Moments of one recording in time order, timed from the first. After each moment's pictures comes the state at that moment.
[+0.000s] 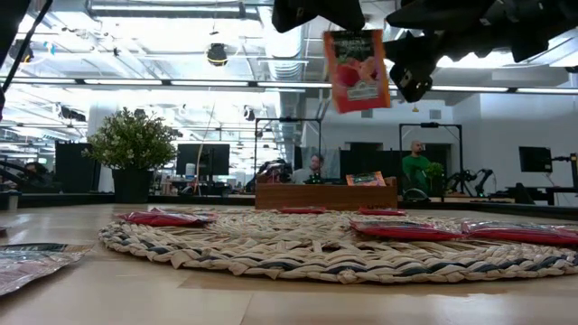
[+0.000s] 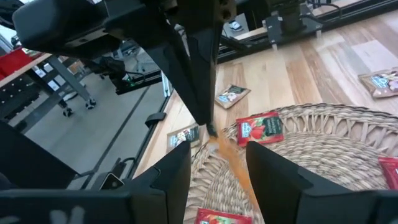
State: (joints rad) left arm -0.25 1.99 1.91 -0.84 -0.18 -0.39; right arm 0.18 1.22 0.51 0.44 -0.19 0.34
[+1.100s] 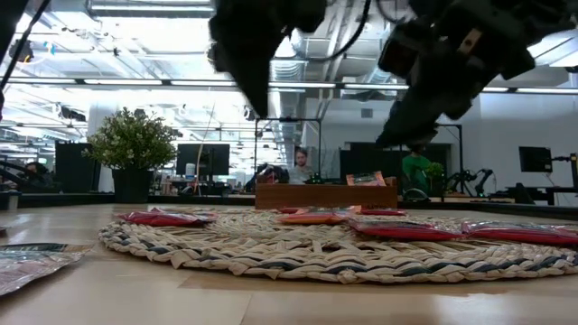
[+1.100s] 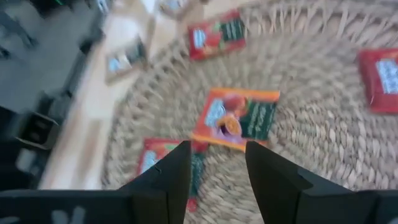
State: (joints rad) left arm -0.28 1.99 1.70 -1.06 -0.23 -0.54; right arm 0.18 1.46 0.61 0.18 -0.15 0.31
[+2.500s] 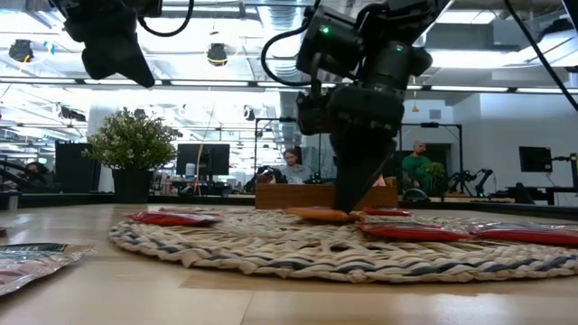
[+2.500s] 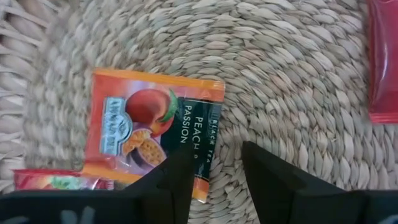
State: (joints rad) left arm -0.36 1.04 0.80 -0.65 -0.40 -0.75; right arm 0.09 1.94 1.19 -0.45 -0.12 0.28
